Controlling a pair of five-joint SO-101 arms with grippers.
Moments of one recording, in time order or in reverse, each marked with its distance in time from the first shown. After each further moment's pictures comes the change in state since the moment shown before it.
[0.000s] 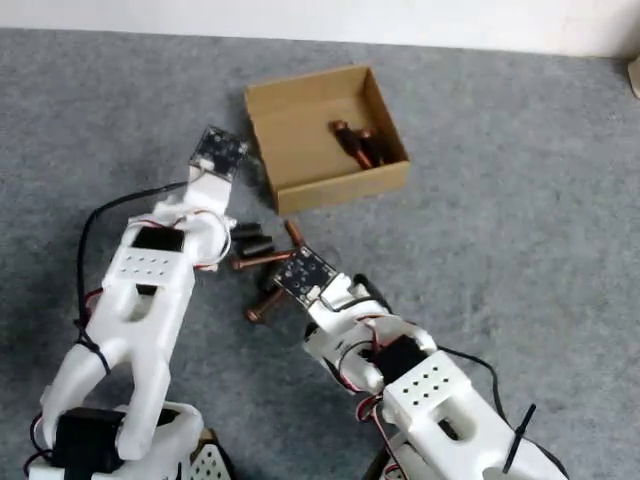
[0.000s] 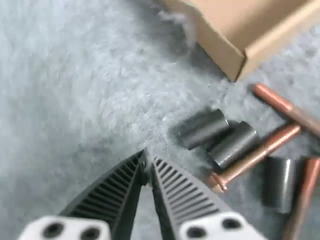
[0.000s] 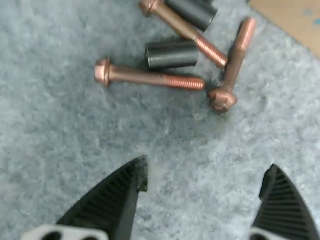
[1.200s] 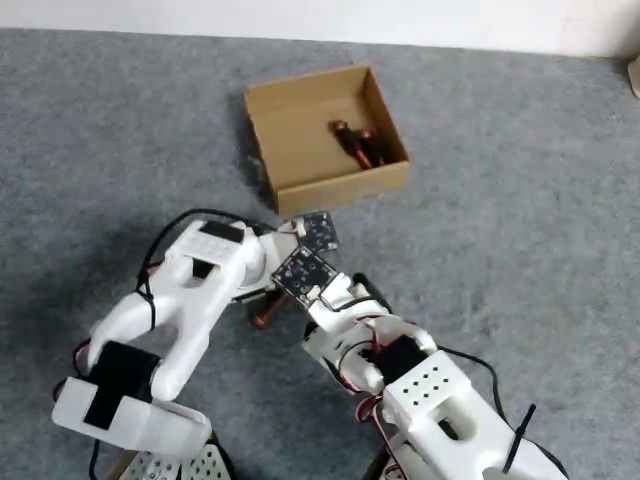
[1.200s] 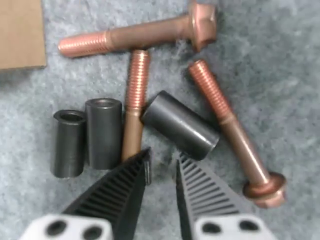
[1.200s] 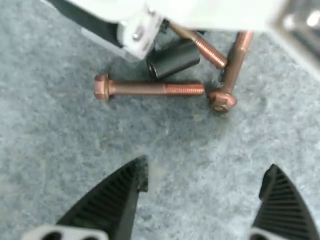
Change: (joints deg) left arm 11.8 19.9 -6.3 10.2 -30.4; right arm 0.0 0.0 0.0 0.0 0.0
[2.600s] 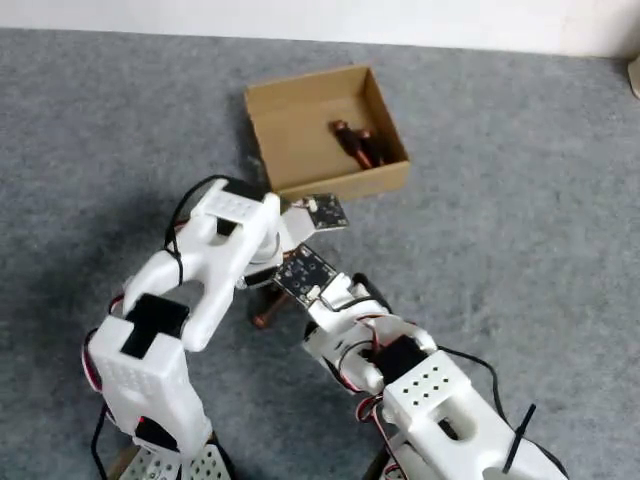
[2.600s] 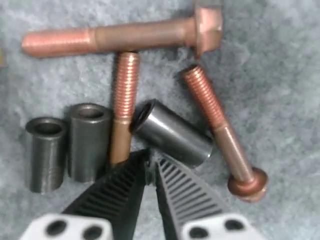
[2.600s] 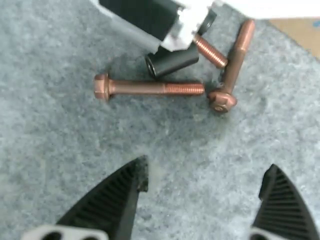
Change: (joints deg) left arm 0.3 16.7 -21.6 21.5 5.7; right arm 0.0 0.0 0.0 0.0 0.0
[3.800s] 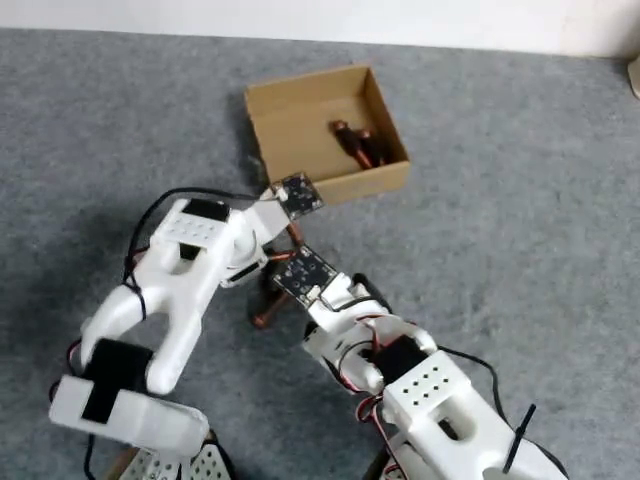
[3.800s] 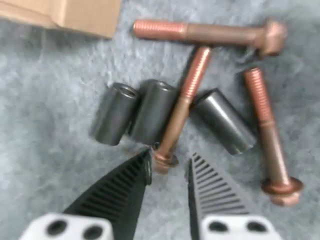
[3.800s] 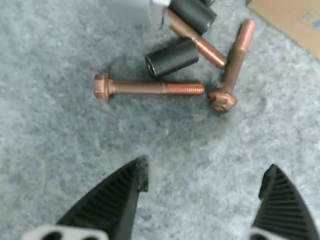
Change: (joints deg) left arm -4.7 -15.5 14.2 -15.4 3.0; right arm 0.0 0.0 0.0 0.0 0.0
